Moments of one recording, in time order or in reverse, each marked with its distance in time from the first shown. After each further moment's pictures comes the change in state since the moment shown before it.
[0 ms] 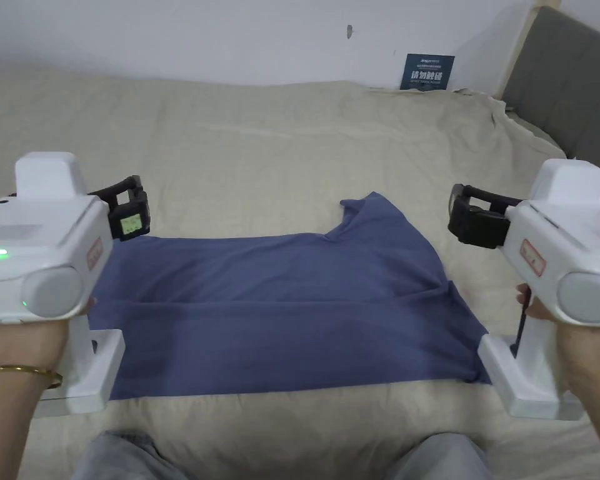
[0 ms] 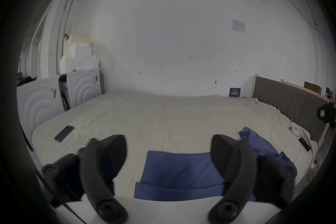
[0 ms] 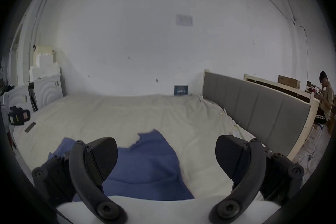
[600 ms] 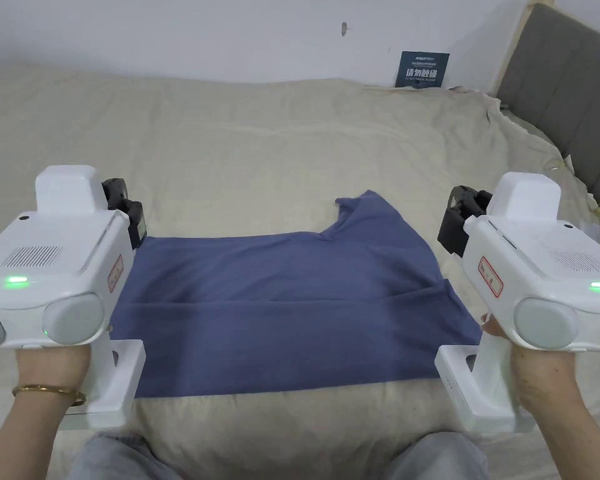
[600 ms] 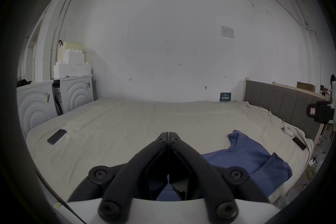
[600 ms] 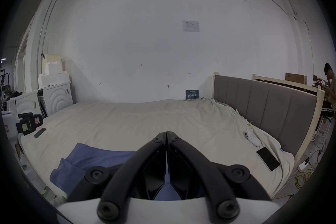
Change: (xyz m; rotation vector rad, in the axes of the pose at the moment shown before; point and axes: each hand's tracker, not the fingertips) left arm 0.013 -0.011 0.006 0.027 -0.044 0.025; right arm -0.022 -0.015 0.003 0.016 0.091 -0.023
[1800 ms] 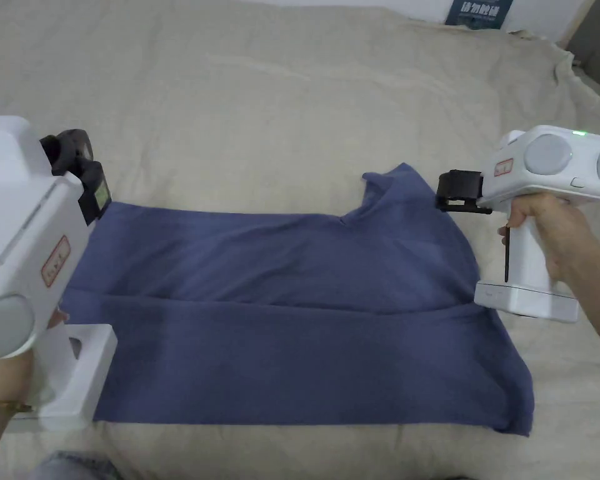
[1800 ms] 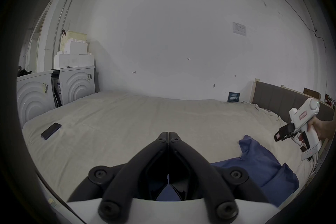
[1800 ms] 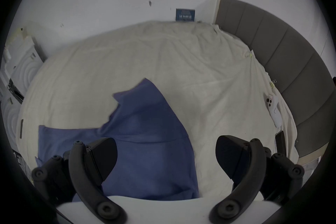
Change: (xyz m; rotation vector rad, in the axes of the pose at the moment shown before) left arm -0.006 0.002 -0.092 -0.044 0.042 0.052; right arm 0.056 -0.016 -0.308 -0.798 -0.115 -0.008
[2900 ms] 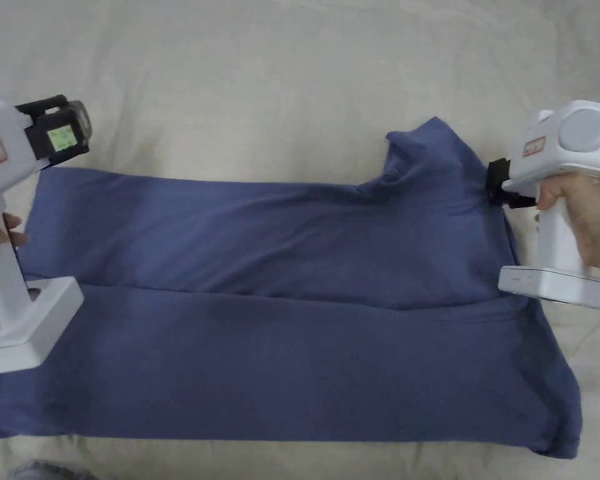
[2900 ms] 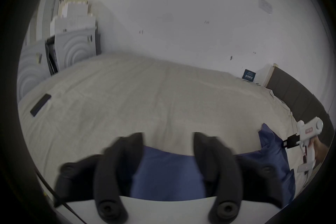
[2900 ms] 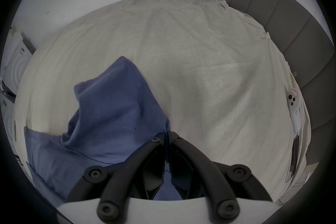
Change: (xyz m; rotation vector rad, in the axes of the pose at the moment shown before) left arm -0.037 -0.011 -0.137 -0.389 0.052 0.139; right arm 0.014 0.013 -0.082 -0.105 0.014 -0.004
